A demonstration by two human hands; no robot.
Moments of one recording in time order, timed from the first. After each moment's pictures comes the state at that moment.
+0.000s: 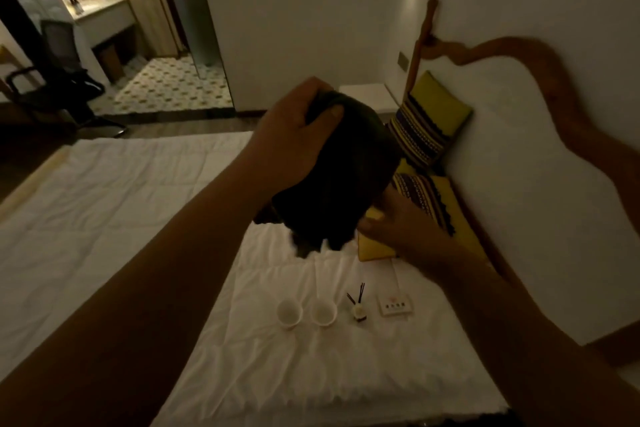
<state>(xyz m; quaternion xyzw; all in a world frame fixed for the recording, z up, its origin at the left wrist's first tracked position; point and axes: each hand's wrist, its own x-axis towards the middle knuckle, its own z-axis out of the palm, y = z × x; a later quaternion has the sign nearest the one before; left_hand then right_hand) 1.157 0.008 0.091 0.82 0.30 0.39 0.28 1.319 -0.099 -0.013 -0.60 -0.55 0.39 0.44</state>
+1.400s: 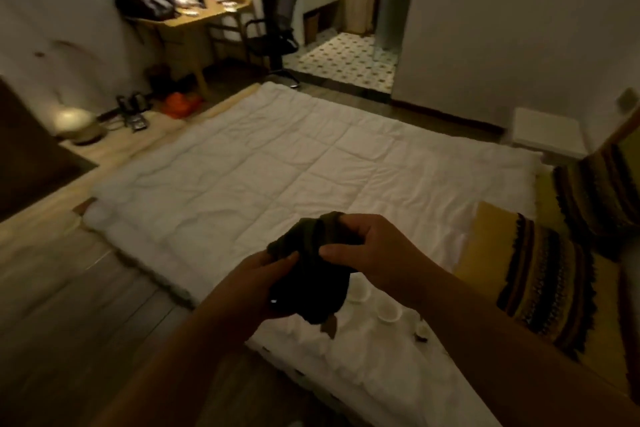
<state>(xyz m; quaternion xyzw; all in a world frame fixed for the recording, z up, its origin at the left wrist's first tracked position) 0.999 -0.170 -0.051 0.34 0.55 0.42 0.63 1.192 -0.102 -0.013 -0.36 -0.66 0.59 0.29</state>
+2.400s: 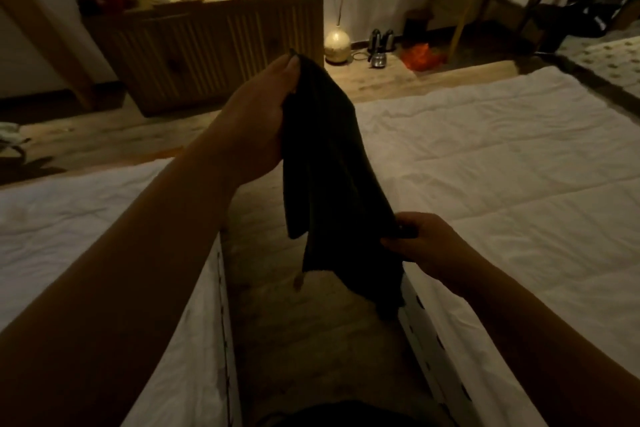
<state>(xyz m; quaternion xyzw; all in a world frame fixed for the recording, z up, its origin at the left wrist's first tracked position) 0.624 -0.373 0.055 0.25 0.61 0.69 0.30 0.813 -0.207 -0.091 -0.23 -0.77 0.60 0.02</state>
